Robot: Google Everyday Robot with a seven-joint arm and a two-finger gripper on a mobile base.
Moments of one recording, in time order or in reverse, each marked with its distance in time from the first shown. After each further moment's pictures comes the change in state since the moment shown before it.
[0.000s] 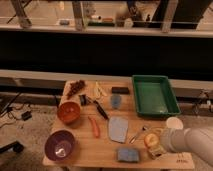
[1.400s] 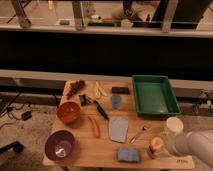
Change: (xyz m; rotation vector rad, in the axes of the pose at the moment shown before) arm 0.037 0.003 0.011 -0.006 0.066 0.071
